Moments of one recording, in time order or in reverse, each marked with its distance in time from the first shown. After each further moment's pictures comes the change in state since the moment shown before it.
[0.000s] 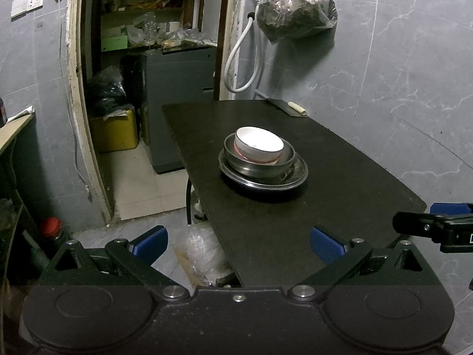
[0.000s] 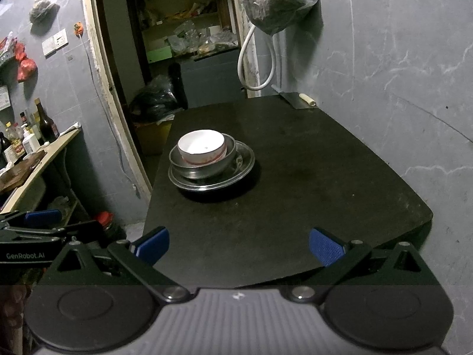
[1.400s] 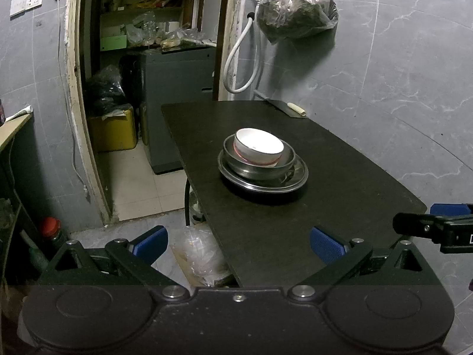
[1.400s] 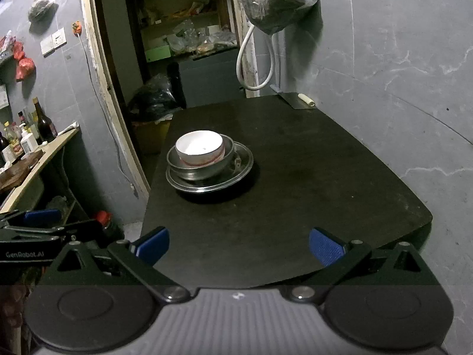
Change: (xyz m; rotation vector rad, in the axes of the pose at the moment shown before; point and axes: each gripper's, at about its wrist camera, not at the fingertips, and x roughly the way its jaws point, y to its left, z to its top) left arm 0.004 0.000 0.000 -0.002 -0.001 -0.005; right arm 0.002 0.001 0.000 -0.001 -0.001 -0.008
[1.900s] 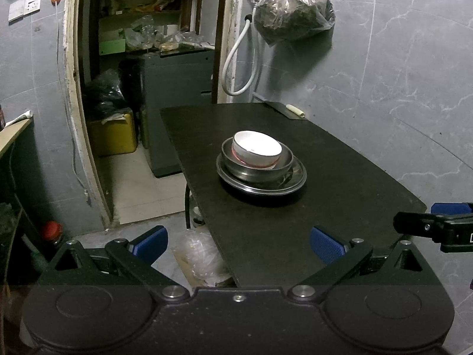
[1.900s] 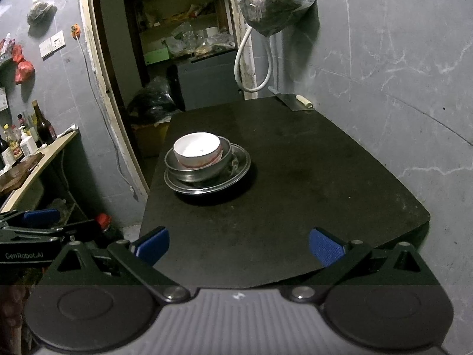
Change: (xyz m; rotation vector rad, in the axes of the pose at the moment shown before) left arm -0.003 -0.003 0.001 0.015 -0.008 0.004; right arm -0.003 -0.001 -0.003 0.007 -0.008 -0.001
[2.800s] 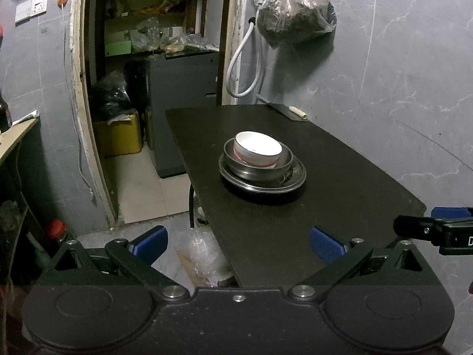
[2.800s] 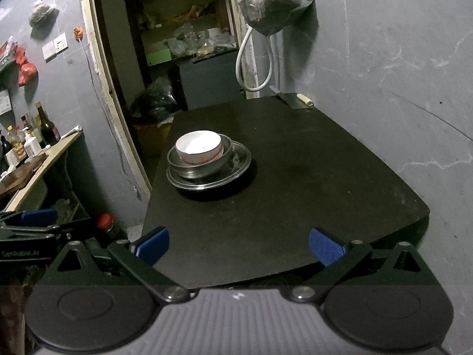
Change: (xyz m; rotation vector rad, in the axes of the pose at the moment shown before) left arm -0.012 -0.006 -0.005 -0.011 -0.009 0.023; right arm -0.006 -0.005 -0.003 0.006 -0.001 0.015
